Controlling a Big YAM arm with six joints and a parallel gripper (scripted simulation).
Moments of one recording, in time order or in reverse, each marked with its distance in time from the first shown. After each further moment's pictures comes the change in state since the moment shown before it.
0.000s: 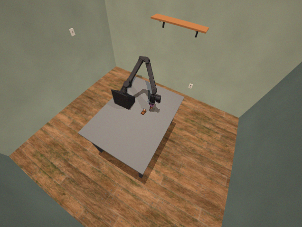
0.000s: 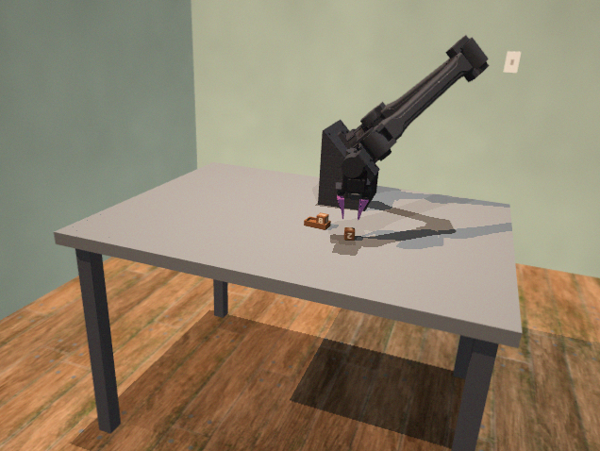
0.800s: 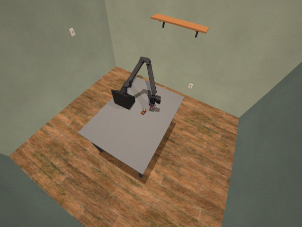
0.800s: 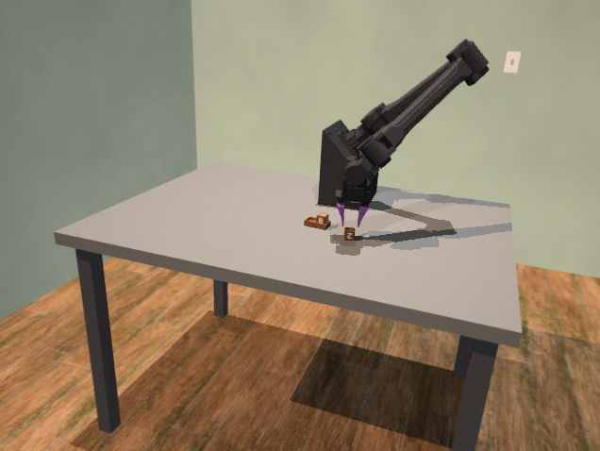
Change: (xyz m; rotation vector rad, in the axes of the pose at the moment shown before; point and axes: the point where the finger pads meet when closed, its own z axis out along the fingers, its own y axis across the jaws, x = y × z) arm -0.002 0.002 0.022 0.001 -0.007 0.001
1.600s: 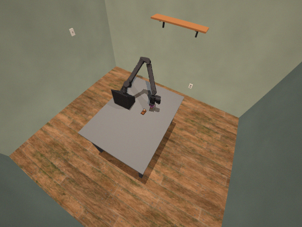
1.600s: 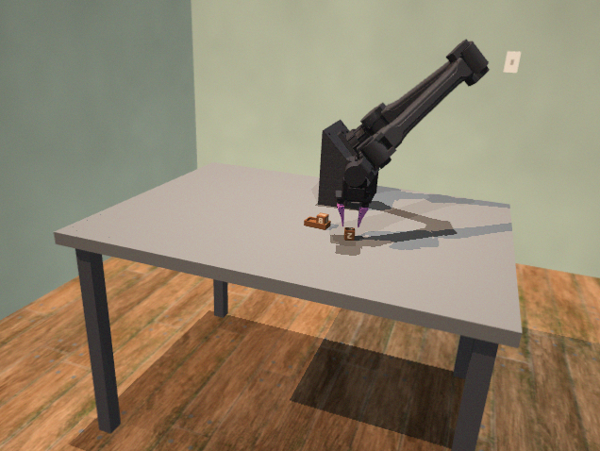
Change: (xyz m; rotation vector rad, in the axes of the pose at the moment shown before) arm 0.000 0.000 0.001 0.000 0.000 0.001
